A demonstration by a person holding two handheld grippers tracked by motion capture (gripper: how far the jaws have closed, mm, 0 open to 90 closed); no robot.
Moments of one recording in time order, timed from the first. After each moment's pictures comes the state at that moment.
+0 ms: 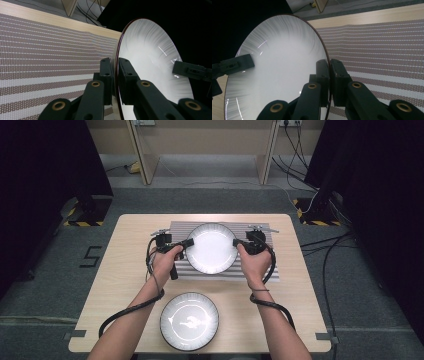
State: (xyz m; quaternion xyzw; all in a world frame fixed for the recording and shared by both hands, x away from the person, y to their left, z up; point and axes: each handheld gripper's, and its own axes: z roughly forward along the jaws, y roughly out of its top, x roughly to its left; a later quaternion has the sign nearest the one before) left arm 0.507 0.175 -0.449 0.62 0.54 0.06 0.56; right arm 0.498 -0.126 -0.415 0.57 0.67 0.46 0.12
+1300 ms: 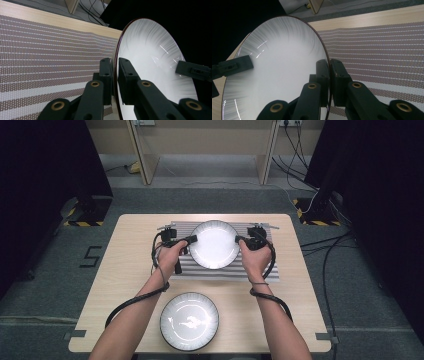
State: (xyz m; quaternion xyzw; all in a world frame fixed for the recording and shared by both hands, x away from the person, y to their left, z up) left arm 0.534 0.165 -0.456 0.63 0.55 0.06 0.55; right arm 0.520 -0.131 -0.423 0.58 0.66 0.45 0.13
